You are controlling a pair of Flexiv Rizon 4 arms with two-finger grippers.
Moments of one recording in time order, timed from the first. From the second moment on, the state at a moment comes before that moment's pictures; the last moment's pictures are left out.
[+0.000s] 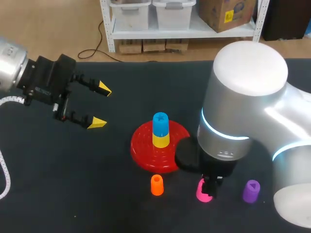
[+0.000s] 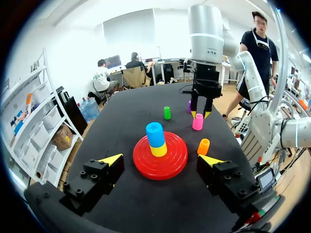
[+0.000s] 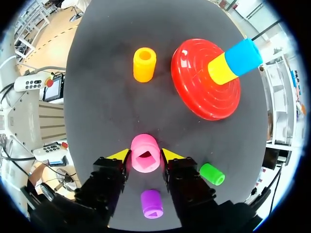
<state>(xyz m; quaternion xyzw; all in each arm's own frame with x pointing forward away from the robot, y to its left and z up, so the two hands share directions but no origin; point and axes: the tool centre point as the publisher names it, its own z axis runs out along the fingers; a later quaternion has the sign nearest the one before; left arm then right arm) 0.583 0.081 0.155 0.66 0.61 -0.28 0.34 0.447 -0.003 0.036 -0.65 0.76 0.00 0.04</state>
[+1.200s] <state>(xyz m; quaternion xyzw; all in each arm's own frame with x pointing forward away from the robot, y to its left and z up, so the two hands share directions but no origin) 0.583 0.081 0.155 0.66 0.61 -0.28 0.33 0.544 0.077 0.168 -0.60 0.78 0.00 0.15</state>
